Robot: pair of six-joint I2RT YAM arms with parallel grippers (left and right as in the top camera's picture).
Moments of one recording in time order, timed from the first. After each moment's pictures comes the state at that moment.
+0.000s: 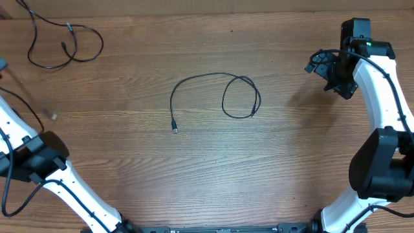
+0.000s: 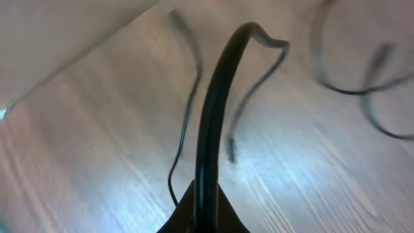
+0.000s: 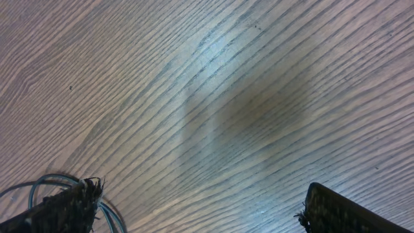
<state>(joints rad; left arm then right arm) 0.62 2.38 2.86 -1.69 -0.23 -0.37 -0.12 1.89 1.62 -0.99 0.00 0.54</state>
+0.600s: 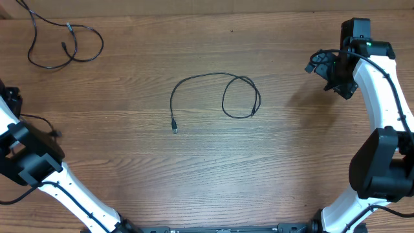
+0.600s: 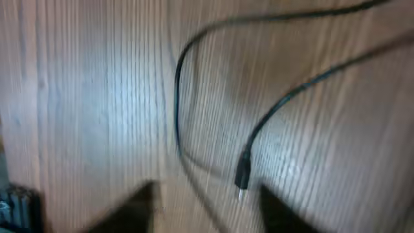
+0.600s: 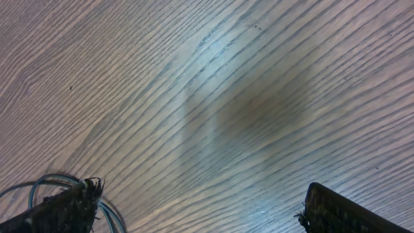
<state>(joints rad) 0.67 2.38 2.41 -1.67 -0.30 -1.06 -0.12 1.89 1.62 -0.99 0.00 0.54</state>
